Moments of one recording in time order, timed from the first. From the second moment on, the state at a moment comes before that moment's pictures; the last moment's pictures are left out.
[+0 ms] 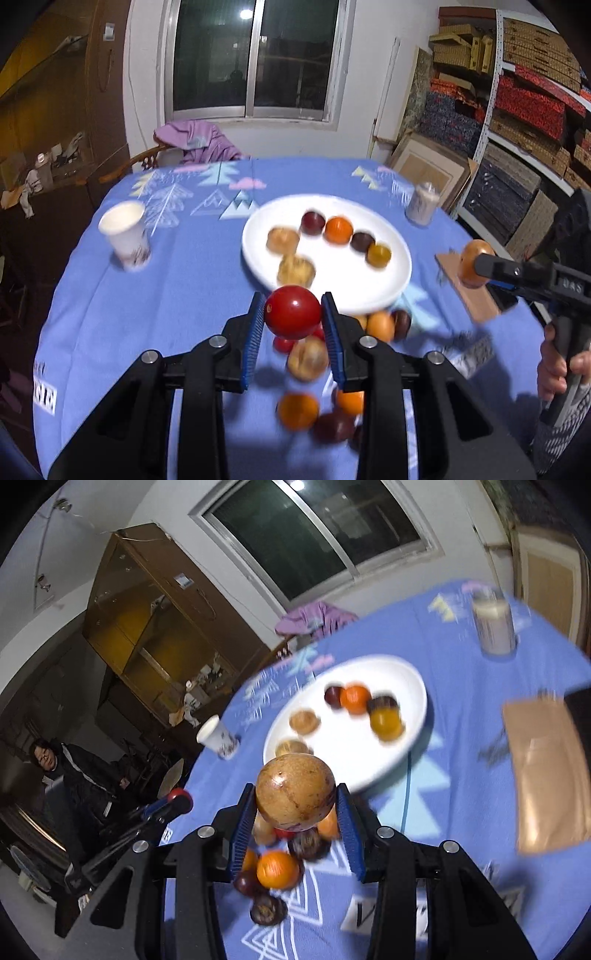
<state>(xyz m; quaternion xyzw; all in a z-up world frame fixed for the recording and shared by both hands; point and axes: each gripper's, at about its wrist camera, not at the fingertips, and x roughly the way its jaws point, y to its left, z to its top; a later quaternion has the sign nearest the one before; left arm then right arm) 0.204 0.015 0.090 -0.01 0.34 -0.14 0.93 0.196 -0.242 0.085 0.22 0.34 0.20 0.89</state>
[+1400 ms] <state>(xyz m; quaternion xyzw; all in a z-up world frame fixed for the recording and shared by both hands) 0.259 -0.008 0.076 -0.05 0.34 -0.13 0.93 0.268 -0.238 0.121 0.19 0.27 0.17 0.93</state>
